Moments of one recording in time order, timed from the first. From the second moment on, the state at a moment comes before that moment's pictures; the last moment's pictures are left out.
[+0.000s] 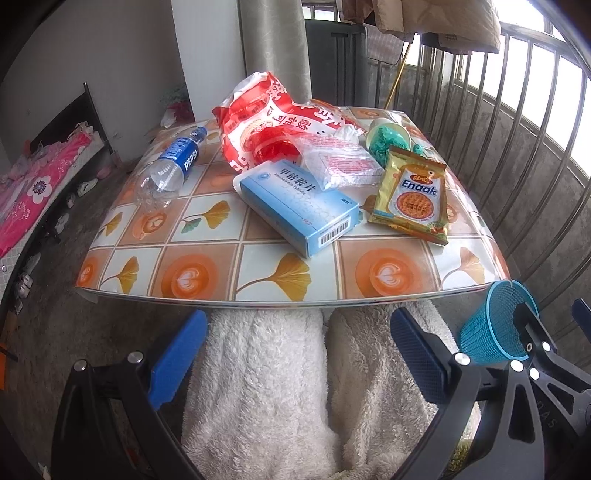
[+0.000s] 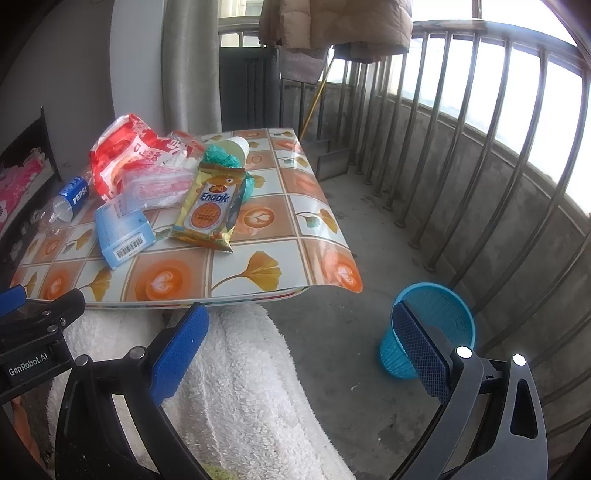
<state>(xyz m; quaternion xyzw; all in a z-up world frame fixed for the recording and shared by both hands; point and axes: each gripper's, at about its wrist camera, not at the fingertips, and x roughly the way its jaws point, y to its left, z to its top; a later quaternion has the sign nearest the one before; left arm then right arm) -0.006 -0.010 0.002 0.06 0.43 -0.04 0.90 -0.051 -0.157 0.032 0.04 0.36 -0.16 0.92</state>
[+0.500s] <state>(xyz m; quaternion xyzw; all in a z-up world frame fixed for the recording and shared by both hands) -0.003 0.001 0.003 0.04 0.43 -0.02 0.90 -0.051 -0.158 0.031 0.04 0.36 -0.17 0.92</state>
